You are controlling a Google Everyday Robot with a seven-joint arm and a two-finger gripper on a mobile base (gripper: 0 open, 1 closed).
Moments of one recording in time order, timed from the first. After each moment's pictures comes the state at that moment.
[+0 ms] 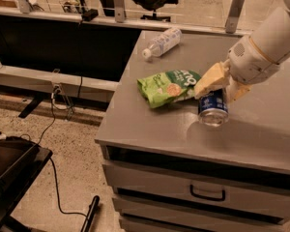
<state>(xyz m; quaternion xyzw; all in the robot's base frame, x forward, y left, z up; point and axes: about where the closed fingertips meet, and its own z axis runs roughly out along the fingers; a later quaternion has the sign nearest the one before) 0.522 -0.175 0.892 -0.02 0.97 0.22 0.08</state>
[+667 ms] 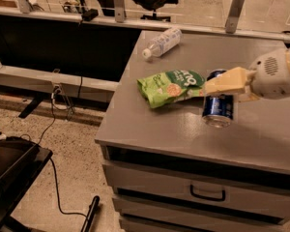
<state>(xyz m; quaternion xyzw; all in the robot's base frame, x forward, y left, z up) 0.508 -0.185 0.910 -0.05 0.92 0.32 0.24</state>
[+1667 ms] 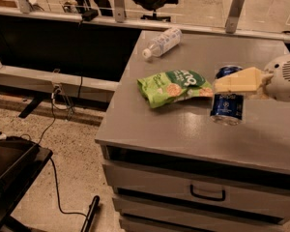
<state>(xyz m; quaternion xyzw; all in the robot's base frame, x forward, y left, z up) 0.501 -0.201 0.926 -0.08 0.89 0.33 0.30</state>
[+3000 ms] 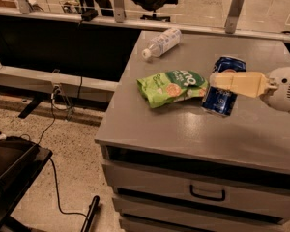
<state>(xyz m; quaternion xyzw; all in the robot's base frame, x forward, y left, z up) 0.501 -0.187 0.952 -0.14 0.78 0.40 0.46</state>
